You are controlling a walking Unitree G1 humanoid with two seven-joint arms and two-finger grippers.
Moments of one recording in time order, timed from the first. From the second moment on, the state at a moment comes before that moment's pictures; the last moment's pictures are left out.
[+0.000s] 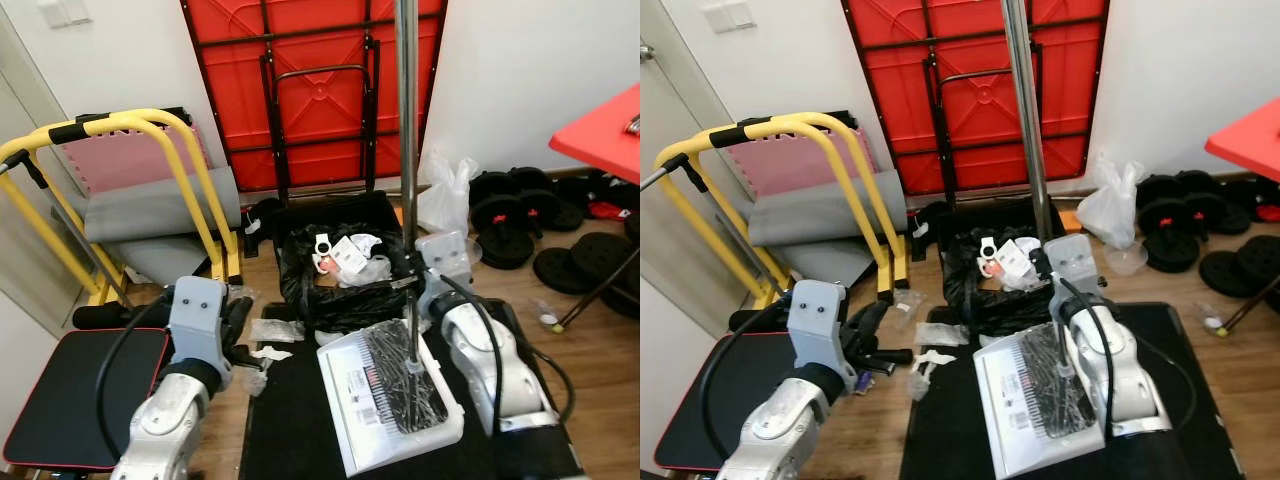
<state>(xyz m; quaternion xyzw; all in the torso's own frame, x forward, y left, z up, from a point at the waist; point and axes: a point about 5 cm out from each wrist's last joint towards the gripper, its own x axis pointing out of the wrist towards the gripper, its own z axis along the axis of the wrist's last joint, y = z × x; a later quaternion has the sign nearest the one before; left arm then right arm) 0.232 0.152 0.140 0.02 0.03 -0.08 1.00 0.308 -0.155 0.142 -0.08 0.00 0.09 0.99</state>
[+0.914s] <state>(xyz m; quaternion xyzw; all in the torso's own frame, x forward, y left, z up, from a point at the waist) 0.234 0.146 0.142 0.02 0.02 -0.09 1.00 0.311 -0.159 0.148 -0.10 -0.02 0.09 0.99</state>
